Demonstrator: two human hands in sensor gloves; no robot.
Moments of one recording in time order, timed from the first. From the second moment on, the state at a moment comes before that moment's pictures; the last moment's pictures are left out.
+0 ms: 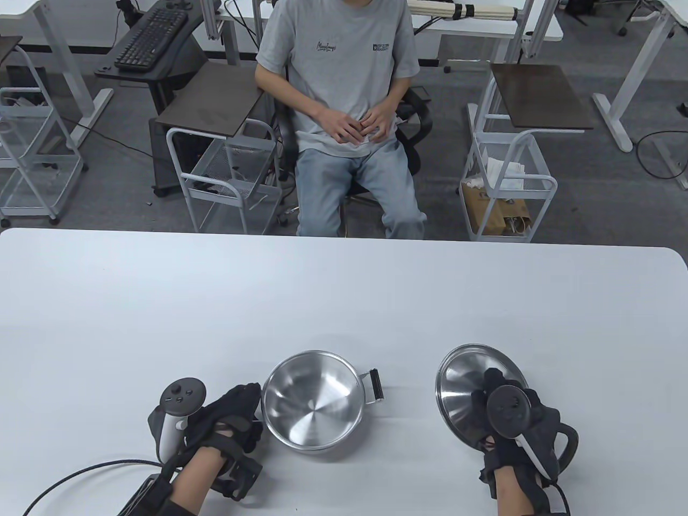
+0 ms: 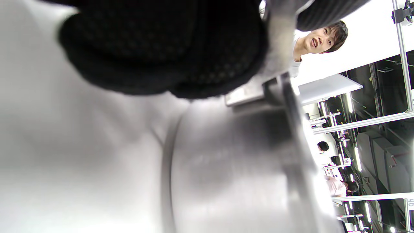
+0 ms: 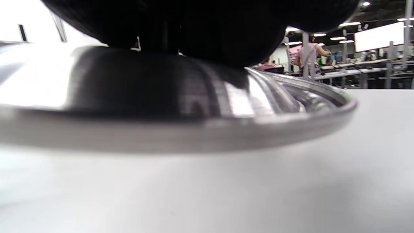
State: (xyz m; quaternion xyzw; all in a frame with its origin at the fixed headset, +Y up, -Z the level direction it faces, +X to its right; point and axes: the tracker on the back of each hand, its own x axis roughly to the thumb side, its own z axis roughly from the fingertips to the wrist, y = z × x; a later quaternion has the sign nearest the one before) left_hand -0.234 -0.802 -0.307 -0.16 0.11 0.54 0.82; right_hand 0.266 -0.710 -0.301 -0.11 -0.07 0.99 0.08
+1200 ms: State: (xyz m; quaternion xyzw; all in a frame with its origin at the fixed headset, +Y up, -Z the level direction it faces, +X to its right) left_hand -0.238 -0.799 -0.306 -0.17 0.11 0.54 0.82; right_hand 0.290 -0.757 -0.305 -0.21 0.04 0.97 0.14
